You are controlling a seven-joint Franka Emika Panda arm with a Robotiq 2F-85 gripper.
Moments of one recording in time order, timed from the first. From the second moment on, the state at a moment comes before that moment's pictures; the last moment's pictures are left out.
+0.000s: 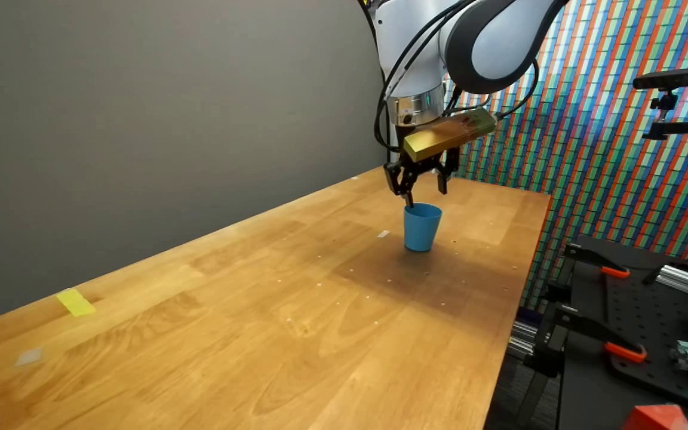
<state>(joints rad) 0.21 0.22 -0.02 -2.33 -0.50 2.35 1.18</state>
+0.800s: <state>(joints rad) 0.21 0.08 0.13 -2.28 -0.24 2.49 0.76</state>
